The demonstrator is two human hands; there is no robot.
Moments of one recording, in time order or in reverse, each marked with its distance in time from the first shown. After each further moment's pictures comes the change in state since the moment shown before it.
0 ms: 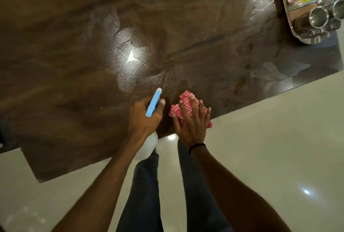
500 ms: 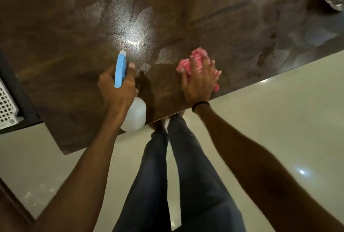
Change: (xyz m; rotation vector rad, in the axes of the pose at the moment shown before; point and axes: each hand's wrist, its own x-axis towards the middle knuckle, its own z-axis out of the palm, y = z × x) left_hand 0.001 -0.050 -0.110 -0.212 0.335 0.101; right_hand 0.042 -0.069 0.015 0.000 0.081 0.126
